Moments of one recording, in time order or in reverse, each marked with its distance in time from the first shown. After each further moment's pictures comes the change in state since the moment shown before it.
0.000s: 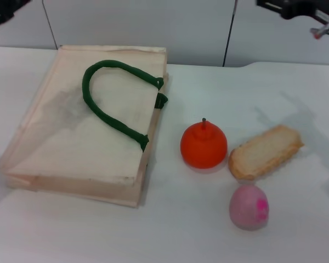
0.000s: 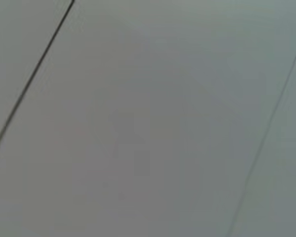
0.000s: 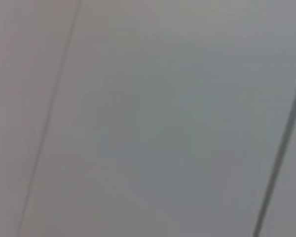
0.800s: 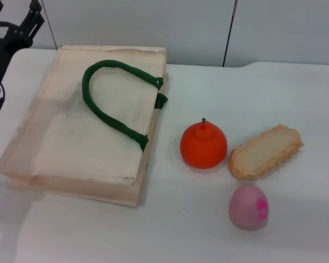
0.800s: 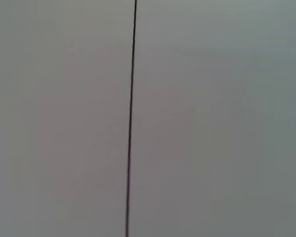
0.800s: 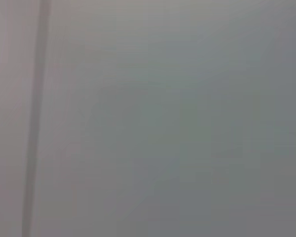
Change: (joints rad) left arm 0.072 -0.072 -0.003 0.492 -0.513 -0.345 1.109; right arm 0.174 -0.002 0.401 1.102 1.008 0.747 -0.928
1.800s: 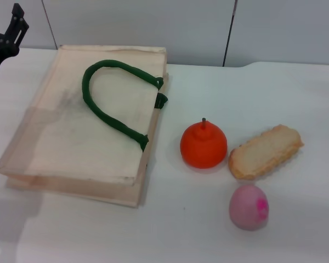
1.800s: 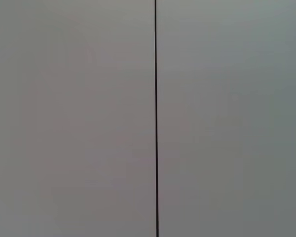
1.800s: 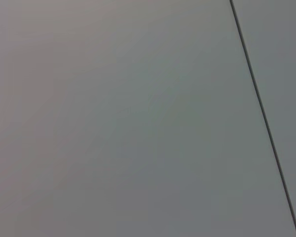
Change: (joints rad) left arm 0.060 0.003 0.000 0.094 -0.083 0.089 0.135; right arm -0.007 0.001 0.137 0.057 -0.011 -0.069 0.007
